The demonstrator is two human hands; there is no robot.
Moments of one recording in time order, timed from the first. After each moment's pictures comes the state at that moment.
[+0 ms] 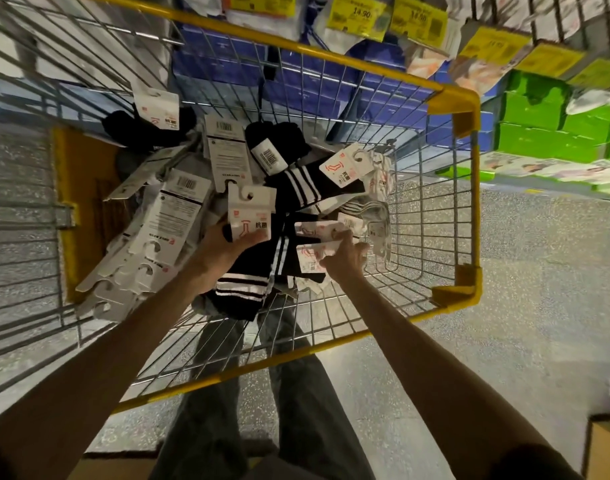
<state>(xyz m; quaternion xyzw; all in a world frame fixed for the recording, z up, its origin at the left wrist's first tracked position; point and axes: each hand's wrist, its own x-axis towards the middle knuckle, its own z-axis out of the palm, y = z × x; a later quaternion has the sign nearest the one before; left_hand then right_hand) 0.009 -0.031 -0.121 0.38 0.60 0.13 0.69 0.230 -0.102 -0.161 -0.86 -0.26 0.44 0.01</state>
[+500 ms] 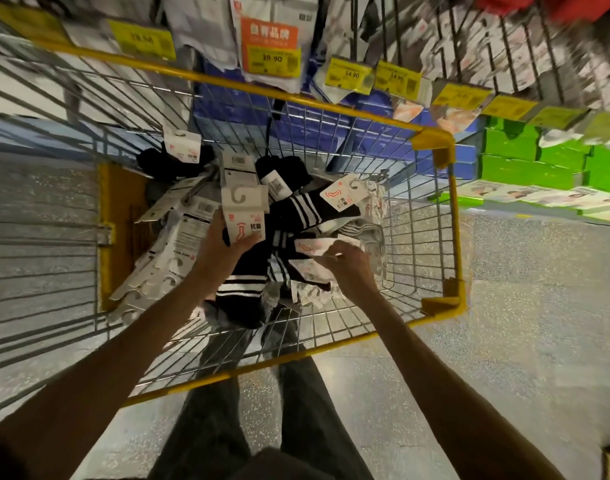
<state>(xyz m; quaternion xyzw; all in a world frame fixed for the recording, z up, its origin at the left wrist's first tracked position) -0.004 -0.015 -0.073 0.48 0.62 0.20 0.58 0.233 -0.094 -0.079 -0.78 -0.38 0.46 0.21</state>
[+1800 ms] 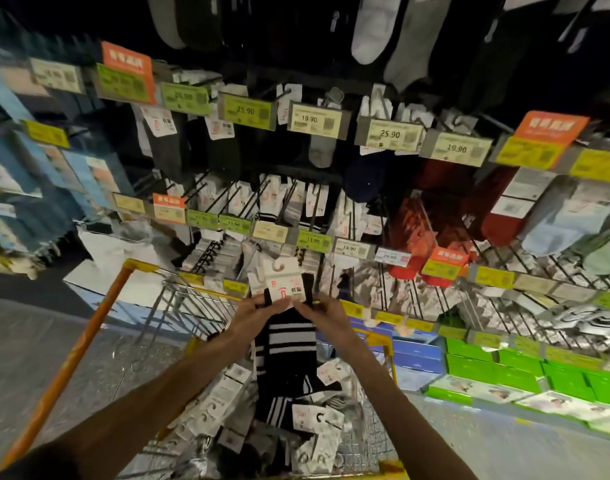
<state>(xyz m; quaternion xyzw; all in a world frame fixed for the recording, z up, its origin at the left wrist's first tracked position) 0.055 0.034 0.277 0.39 0.54 0.38 0.64 0.226 0.022 0.270 -0.61 -0.50 0.49 0.37</state>
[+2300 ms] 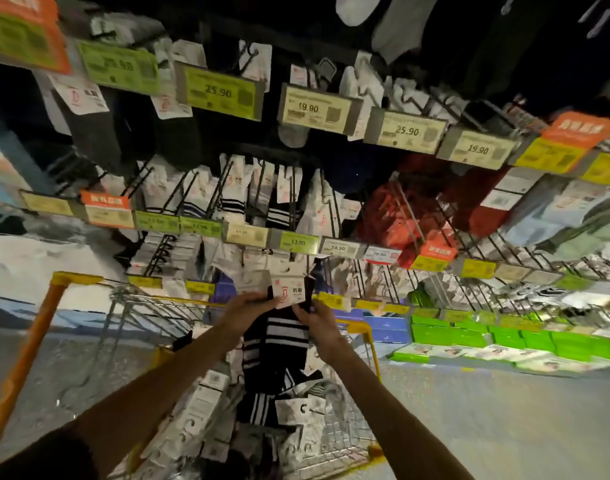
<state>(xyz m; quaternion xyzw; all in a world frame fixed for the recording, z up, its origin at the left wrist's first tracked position) 0.064 0.128 0.213 0.46 0.59 0.26 0.61 0.217 0.065 0.224 -0.66 -0.23 0.56 0.45</state>
